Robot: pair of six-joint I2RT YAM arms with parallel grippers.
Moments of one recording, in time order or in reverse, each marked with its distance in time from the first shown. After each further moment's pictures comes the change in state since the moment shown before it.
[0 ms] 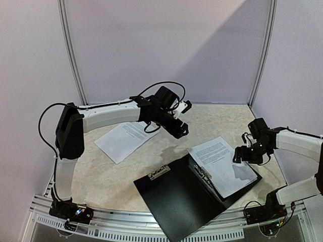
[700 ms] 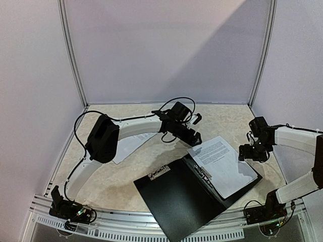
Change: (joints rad) left arm 0.002 0.442 0.372 0.058 0.192 -0.156; right arm -0.060 0.073 0.032 -0.001 0.151 -0.016
